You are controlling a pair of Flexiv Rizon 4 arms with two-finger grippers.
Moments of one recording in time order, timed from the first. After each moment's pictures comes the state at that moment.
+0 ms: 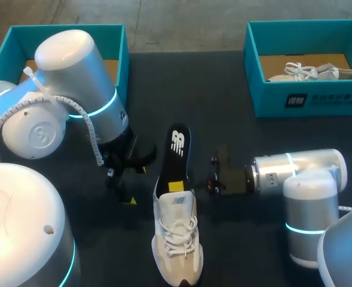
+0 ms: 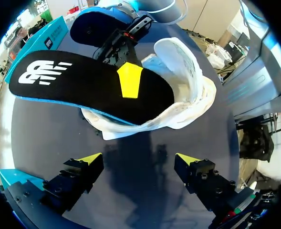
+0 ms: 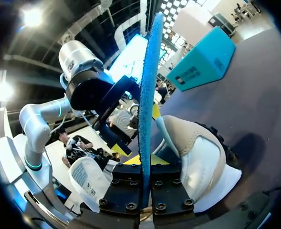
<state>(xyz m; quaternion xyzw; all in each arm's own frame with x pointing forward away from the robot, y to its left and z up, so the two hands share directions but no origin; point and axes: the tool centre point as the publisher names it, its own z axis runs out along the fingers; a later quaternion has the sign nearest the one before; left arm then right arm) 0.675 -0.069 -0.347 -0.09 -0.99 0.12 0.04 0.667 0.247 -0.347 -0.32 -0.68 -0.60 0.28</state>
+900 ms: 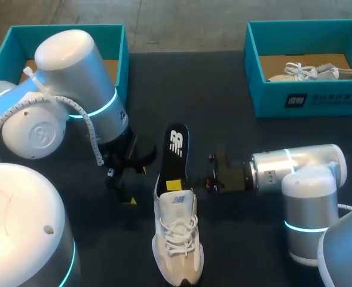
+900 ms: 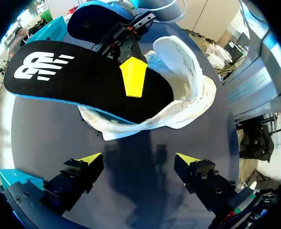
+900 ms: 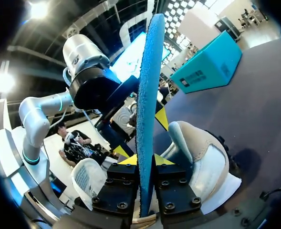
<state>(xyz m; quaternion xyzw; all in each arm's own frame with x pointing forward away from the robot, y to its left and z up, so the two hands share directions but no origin) 0.675 -0.069 -0.347 -0.09 -0.99 0.12 0.04 0.669 0.251 -0.337 -0.29 -0.70 -0.60 0.26</state>
